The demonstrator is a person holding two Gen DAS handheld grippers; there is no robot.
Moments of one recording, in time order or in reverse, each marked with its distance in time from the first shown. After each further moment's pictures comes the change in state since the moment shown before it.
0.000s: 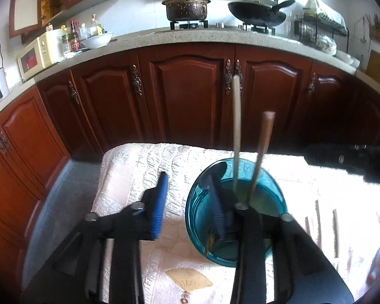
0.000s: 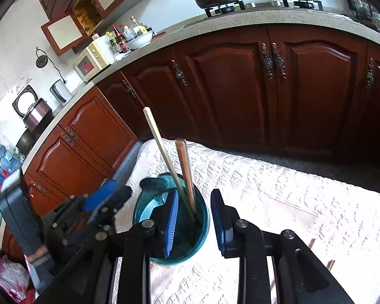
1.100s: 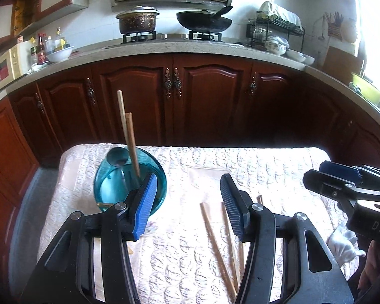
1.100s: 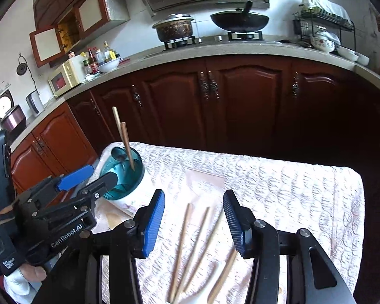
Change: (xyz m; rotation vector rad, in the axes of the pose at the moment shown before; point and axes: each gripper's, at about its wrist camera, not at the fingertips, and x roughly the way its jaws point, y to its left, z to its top) left arm -0.083 -0.113 -0.021 0.067 -0.029 -0.197; right arm -0.157 -0.033 -0.104 0.007 -0.162 -0.277
